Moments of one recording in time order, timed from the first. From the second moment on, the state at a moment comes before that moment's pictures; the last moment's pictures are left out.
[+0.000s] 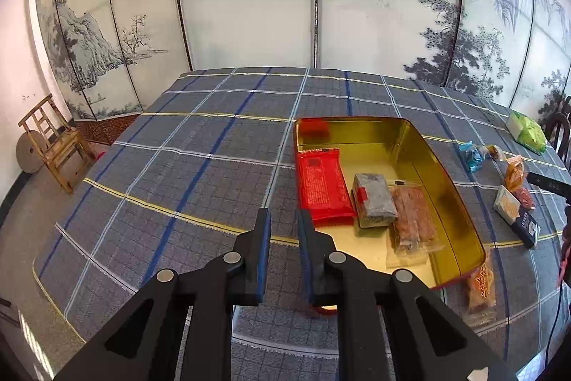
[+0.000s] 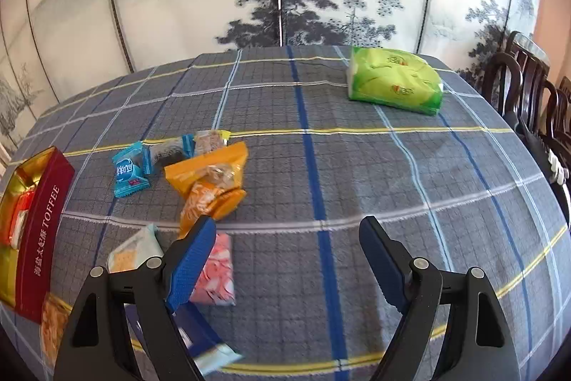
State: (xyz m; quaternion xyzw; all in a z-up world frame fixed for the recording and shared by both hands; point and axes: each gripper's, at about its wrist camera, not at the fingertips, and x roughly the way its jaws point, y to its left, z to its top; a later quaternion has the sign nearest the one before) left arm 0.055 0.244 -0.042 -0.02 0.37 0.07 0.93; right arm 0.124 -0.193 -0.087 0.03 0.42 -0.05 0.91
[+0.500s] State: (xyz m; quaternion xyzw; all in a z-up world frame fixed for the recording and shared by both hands) left arm 0.023 0.244 -0.056 -0.04 0.36 0.04 0.93; right arm 0.120 -0.165 -0.107 0.03 0.45 -0.05 0.89
